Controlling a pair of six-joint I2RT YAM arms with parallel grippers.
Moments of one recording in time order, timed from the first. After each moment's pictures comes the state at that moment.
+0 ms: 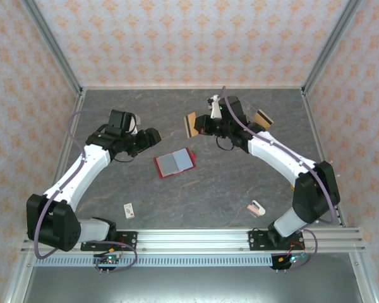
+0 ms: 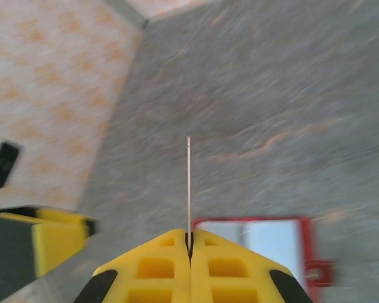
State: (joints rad) left arm -0.21 1.29 1.06 -0.69 0.28 -0.68; right arm 0.53 1.54 1.24 -0.25 -0.31 0.54
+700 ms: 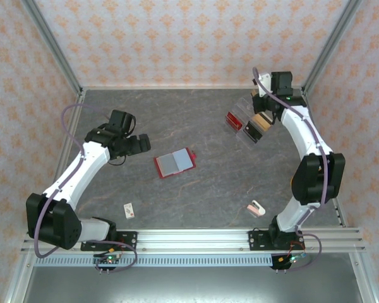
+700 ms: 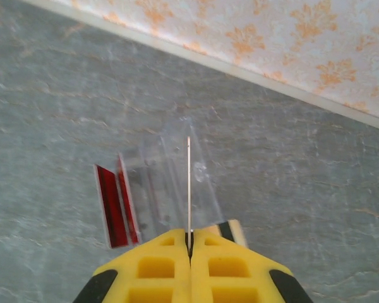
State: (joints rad) left arm -0.20 1.32 1.11 -0.89 -0.06 -0.51; right arm 0.05 1.72 1.56 -0.59 -0.13 -0.32
